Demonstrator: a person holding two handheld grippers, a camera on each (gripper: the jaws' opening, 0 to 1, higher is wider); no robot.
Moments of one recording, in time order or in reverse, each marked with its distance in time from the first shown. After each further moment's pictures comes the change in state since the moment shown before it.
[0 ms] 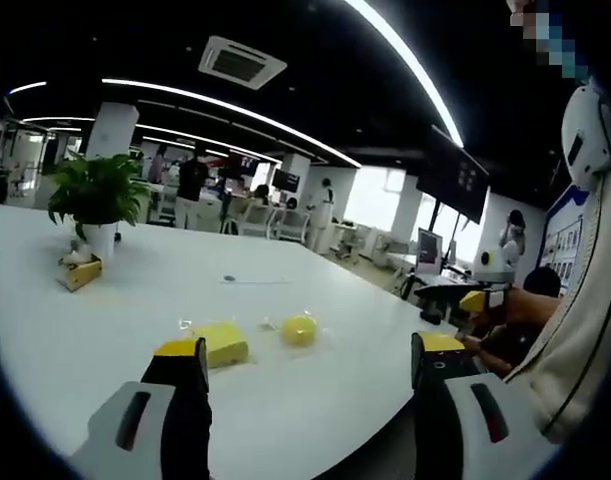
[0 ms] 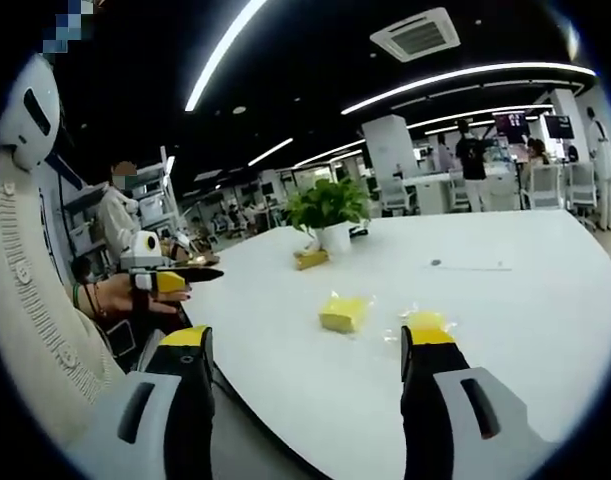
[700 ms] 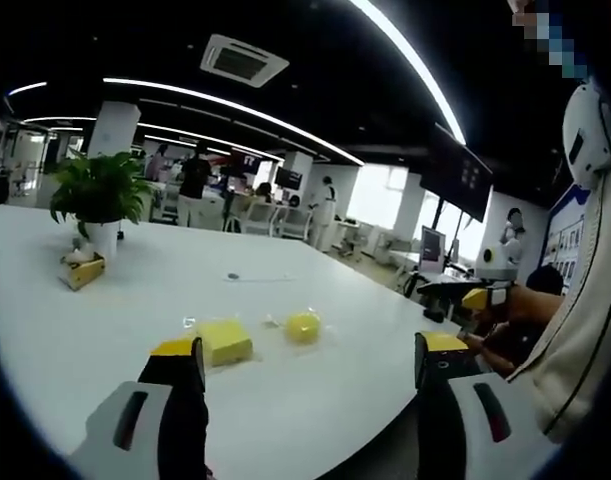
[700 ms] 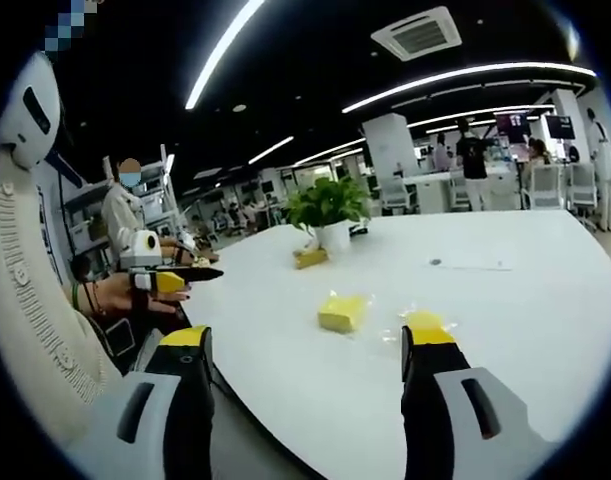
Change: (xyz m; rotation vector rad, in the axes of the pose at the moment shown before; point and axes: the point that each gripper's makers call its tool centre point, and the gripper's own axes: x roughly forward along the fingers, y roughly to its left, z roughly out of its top) left arm 0.002 0.008 -0.003 -0.003 0.012 0.013; right arm 0.005 -0.005 -0.003 0.002 0.011 -0.005
